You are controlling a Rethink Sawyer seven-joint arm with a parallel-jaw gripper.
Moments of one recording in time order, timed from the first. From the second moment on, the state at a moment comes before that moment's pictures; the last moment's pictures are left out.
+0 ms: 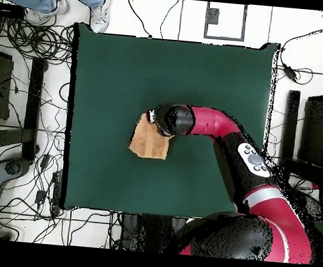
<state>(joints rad) -0.55 -0.33 0.53 1.49 -0.44 0.60 1.57</state>
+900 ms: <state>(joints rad) -0.55 -0.29 0.55 1.45 -0.37 0.66 1.57</state>
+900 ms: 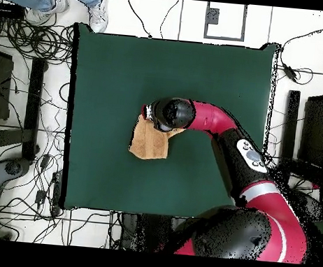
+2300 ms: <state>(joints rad) -0.51 -0.28 0.53 1.25 -0.38 1.13 1.57</state>
